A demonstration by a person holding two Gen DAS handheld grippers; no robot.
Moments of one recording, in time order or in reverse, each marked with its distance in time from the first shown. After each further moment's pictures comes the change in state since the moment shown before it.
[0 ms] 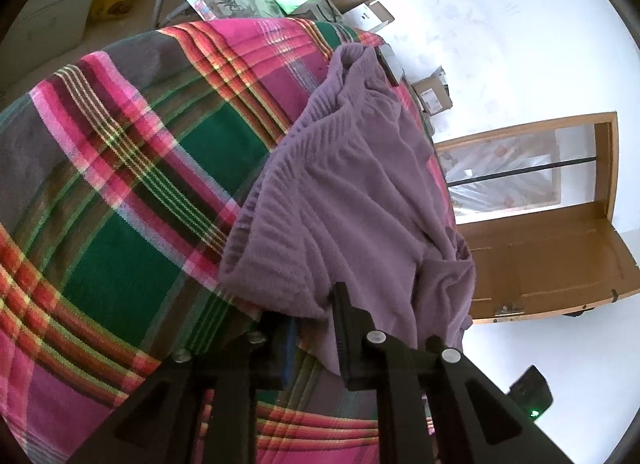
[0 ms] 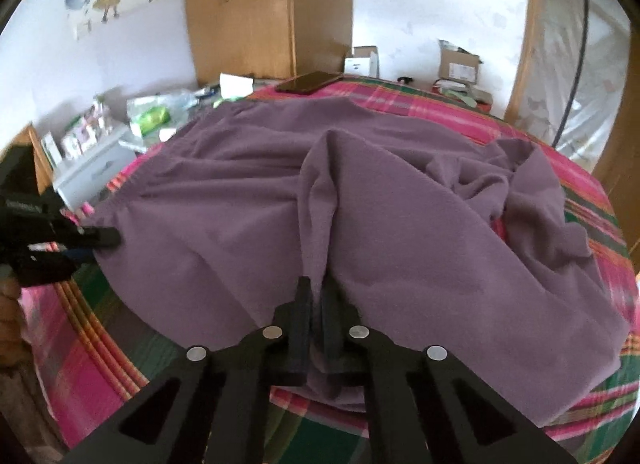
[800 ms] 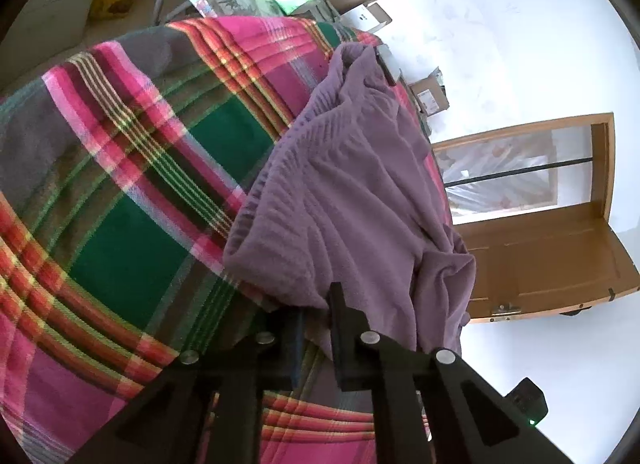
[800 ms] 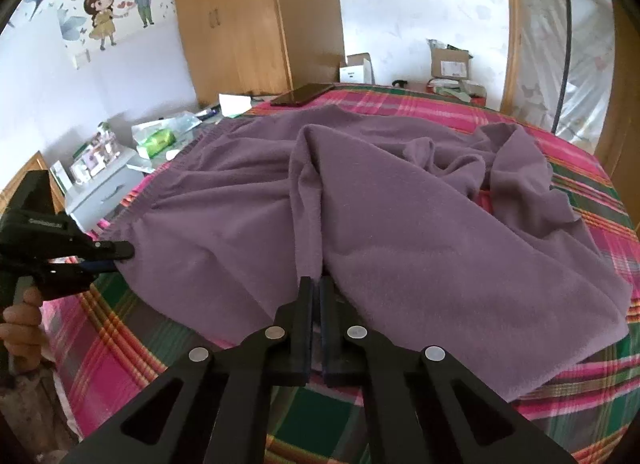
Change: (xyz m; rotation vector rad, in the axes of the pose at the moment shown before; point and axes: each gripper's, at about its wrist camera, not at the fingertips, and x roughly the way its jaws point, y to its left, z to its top) left arm -0.007 0.001 -0.008 0.010 -0.011 -0.020; right arm -0.023 -0.013 -0.017 0.060 -0.044 0.055
